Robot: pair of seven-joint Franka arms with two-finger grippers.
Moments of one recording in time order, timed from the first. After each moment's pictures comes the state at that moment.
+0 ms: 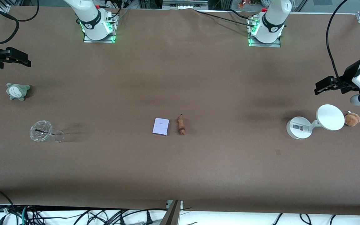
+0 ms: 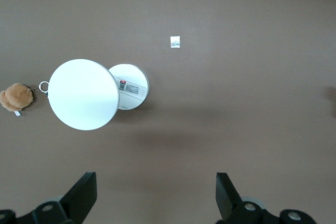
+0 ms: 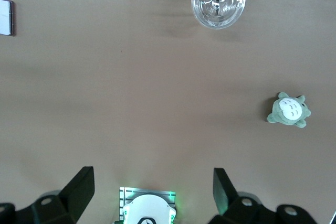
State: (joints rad) left arm 0.06 0.11 -0.07 -1.54 0.00 1.60 -0.09; right arm -0.04 0.04 0.00 -1.53 -0.02 1.38 -0.12
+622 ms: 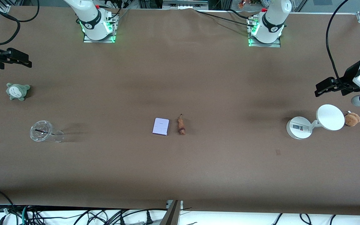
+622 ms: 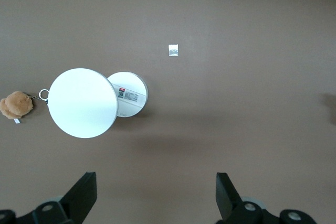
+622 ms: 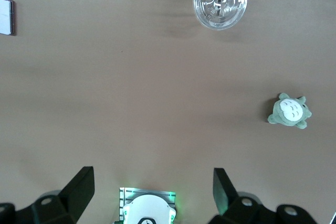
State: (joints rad) left arm 0.06 0.11 -0.07 -1.54 0.00 1.63 -0.09; right arm -0.04 0.05 0.00 -1.53 -0.02 1.38 -0.12
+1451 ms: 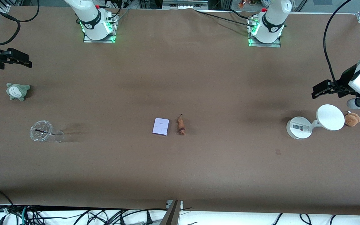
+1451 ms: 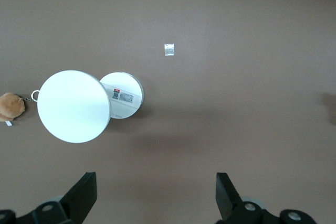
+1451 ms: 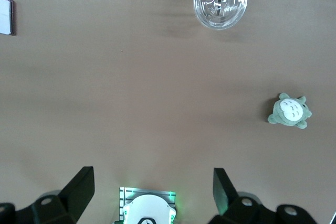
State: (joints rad) left arm 0.06 0.15 -0.08 -1.54 -0.01 1.65 -0.09; right arm -0.04 0.05 0.00 -1.53 -0.02 1.38 -0.12
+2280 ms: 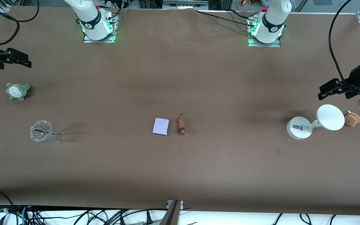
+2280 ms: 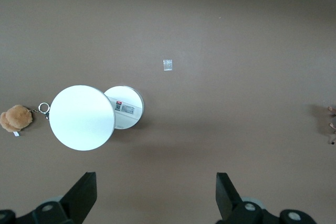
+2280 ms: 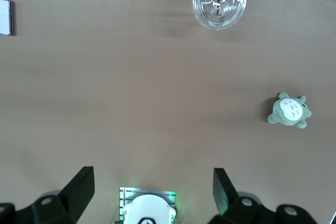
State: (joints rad) left arm 0.06 0.14 -0.08 -1.46 -0.01 1.62 -0.09; right arm -0.04 0.05 0.00 -1.53 -0.02 1.38 -0.12
